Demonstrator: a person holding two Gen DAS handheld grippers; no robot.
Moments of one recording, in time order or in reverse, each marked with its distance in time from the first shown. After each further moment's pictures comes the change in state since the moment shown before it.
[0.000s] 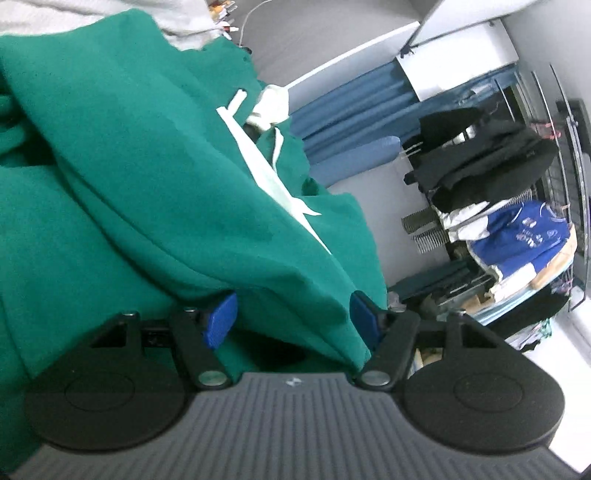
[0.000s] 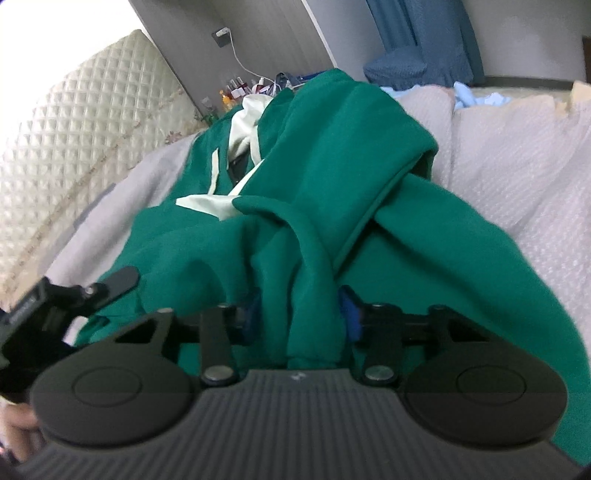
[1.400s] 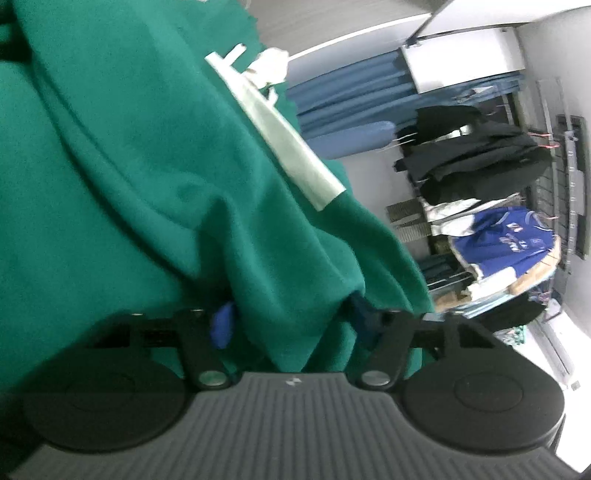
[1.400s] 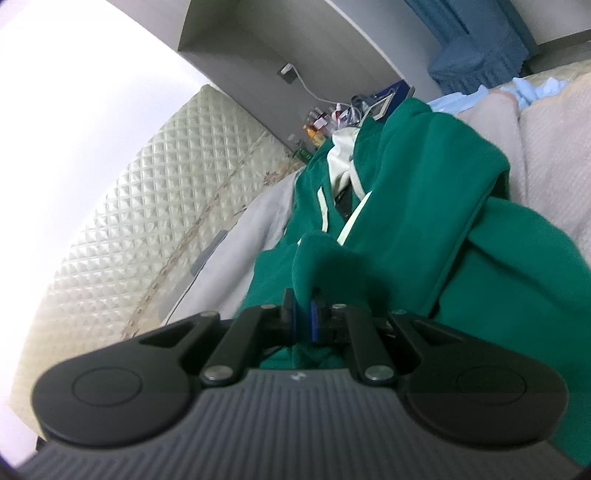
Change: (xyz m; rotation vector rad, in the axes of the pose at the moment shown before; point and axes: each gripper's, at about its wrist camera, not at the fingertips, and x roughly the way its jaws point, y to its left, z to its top) left arm 0.023 -0.001 -0.031 -0.094 0.082 -0.037; right arm -0.038 0.008 0.021 0.138 -0.063 0.367
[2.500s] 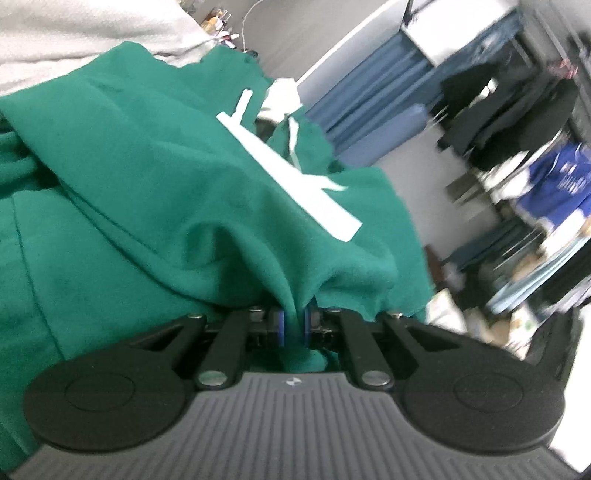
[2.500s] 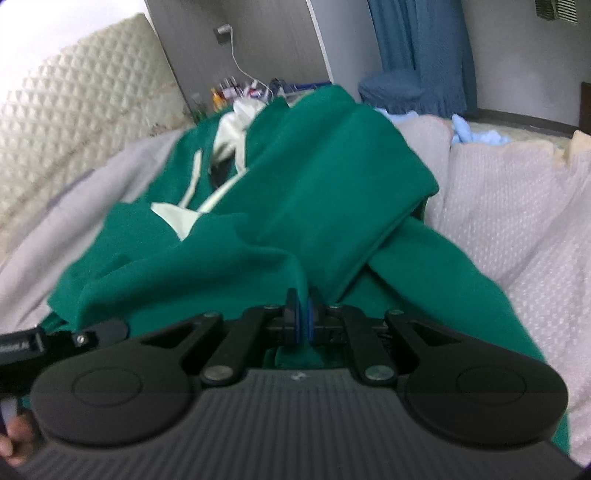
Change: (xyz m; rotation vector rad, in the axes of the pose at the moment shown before) left arm -0.028 -0.033 0.002 0.296 -0.054 0.275; right arm 0.059 -0.023 -0.009 -0.287 0.059 -0.488
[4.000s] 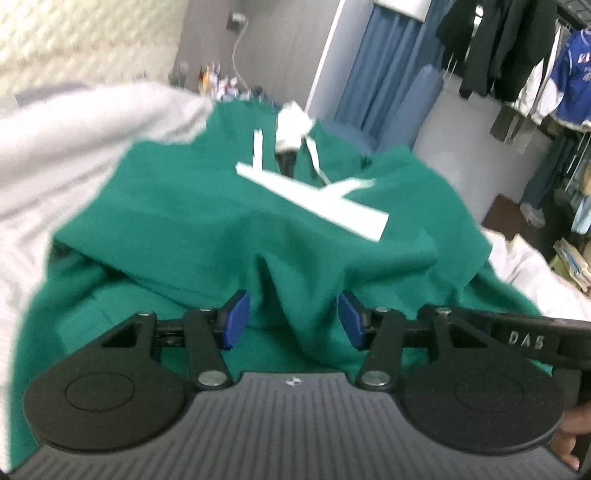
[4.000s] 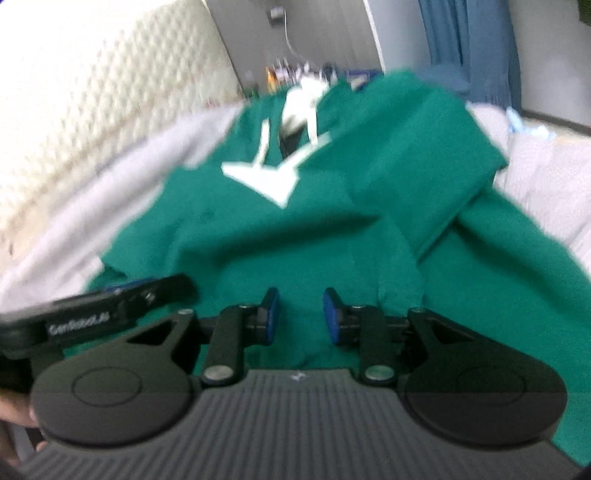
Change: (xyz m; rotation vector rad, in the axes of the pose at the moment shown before) left arm -0.036 -0.043 0.001 0.356 -0.081 0.271; right arm -0.043 0.043 -0.023 -0.066 -0.018 0.149
